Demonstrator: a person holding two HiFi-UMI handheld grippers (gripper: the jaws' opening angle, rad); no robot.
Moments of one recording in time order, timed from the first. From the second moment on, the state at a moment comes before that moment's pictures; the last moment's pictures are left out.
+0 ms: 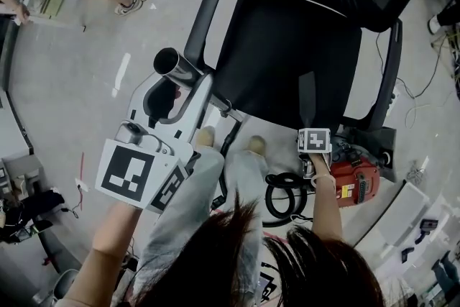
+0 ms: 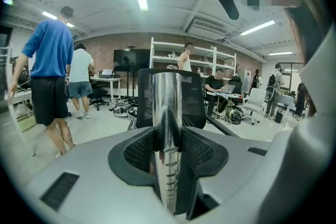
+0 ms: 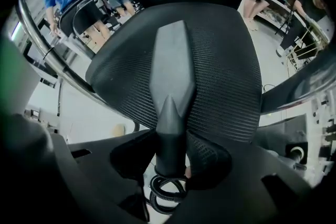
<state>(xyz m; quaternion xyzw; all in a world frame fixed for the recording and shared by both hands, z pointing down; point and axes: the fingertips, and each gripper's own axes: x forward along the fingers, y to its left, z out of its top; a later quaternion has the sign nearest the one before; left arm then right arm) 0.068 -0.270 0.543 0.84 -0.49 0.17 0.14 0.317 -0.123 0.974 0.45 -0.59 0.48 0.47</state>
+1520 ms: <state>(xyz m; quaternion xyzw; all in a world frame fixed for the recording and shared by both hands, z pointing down) 0.083 -0.250 0.533 0.88 -0.44 0.15 0.12 0.272 -0.126 0.872 0.50 -0.61 0.55 0.26</state>
